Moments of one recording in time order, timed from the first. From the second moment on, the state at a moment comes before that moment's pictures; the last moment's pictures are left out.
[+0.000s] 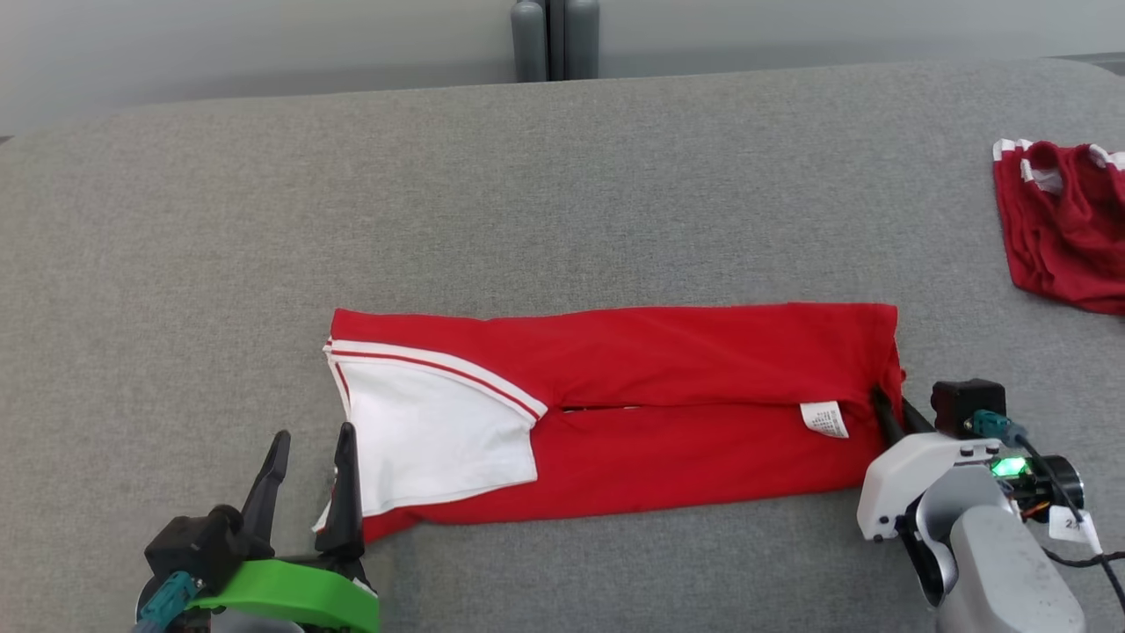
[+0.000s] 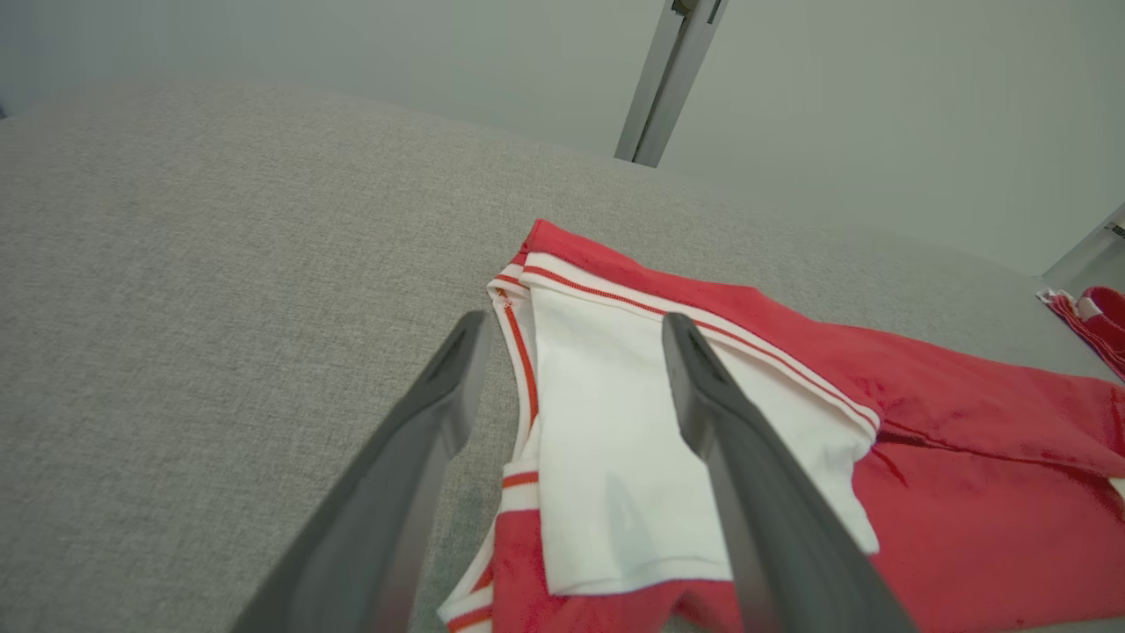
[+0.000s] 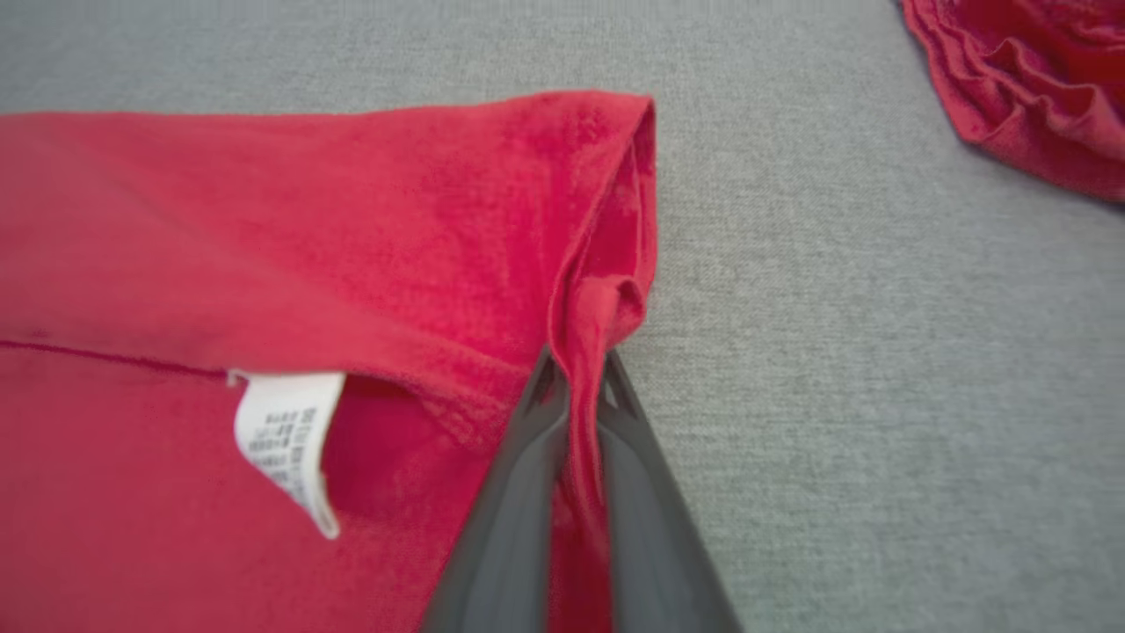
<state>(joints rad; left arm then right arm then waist) -0.02 0.22 -0.28 0.16 -0.57 -0.01 -0.26 -0.33 -0.05 -0.10 0.63 0.02 0.13 -0.08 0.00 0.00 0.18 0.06</state>
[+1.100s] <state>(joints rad) -0.06 0.15 -0.24 0.23 -0.48 -0.07 -0.26 -0.26 -0.05 0.12 0.13 0.31 0.13 0.13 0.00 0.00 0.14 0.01</state>
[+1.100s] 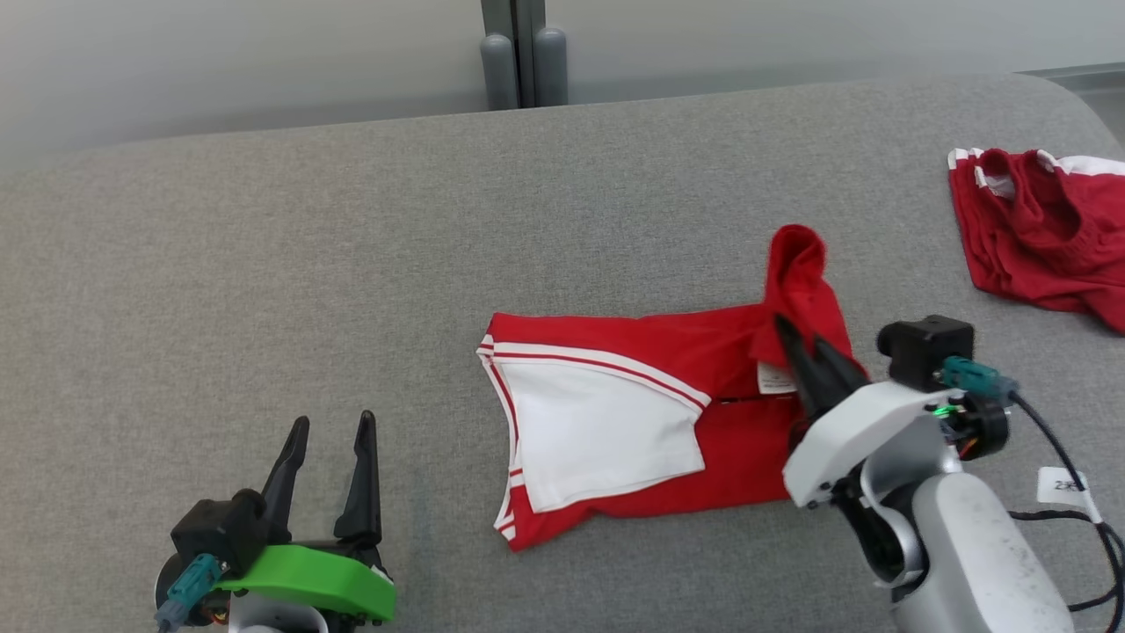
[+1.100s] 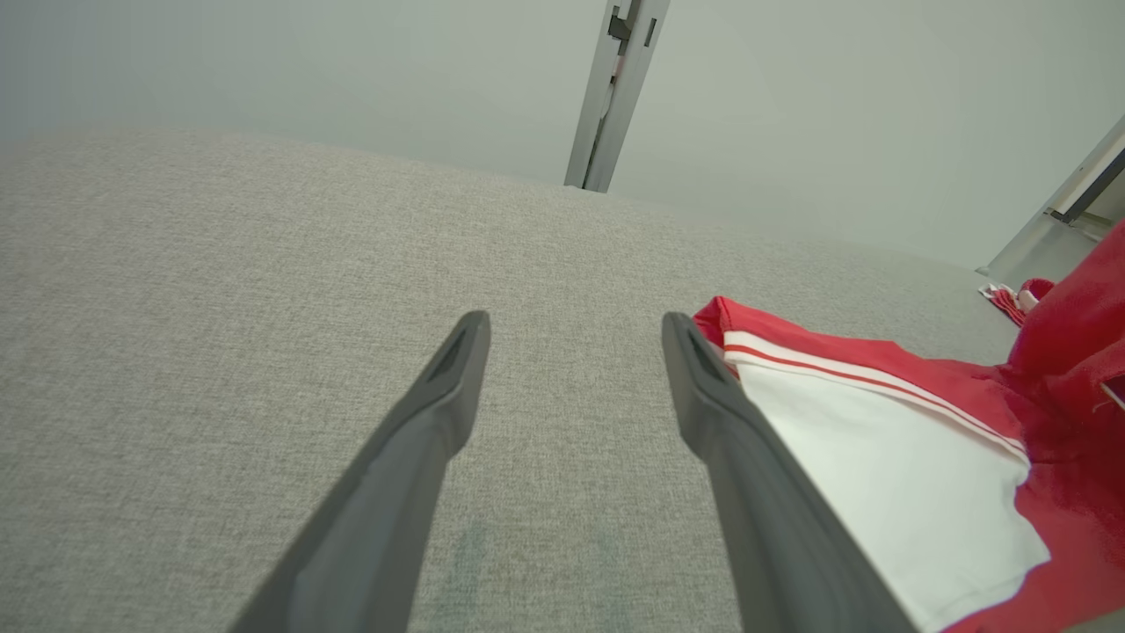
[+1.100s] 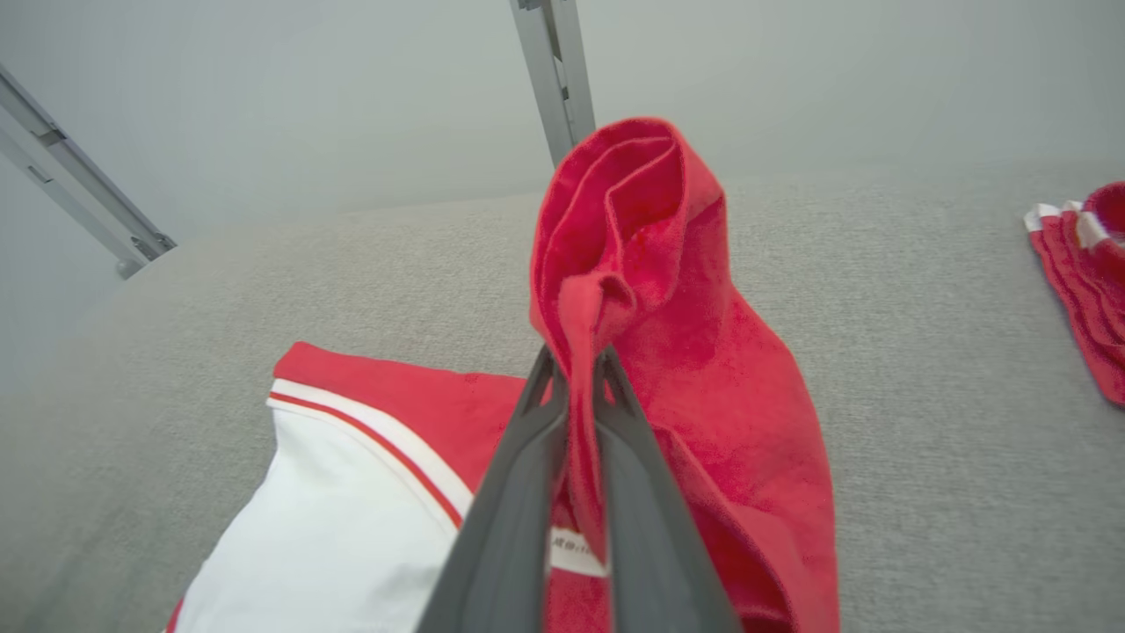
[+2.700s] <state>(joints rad) -0.08 0.09 -0.26 0.27 -0.43 -0.11 -0.26 -0.68 -0.05 0.63 0.72 0.61 0.13 -0.26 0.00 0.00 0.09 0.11</state>
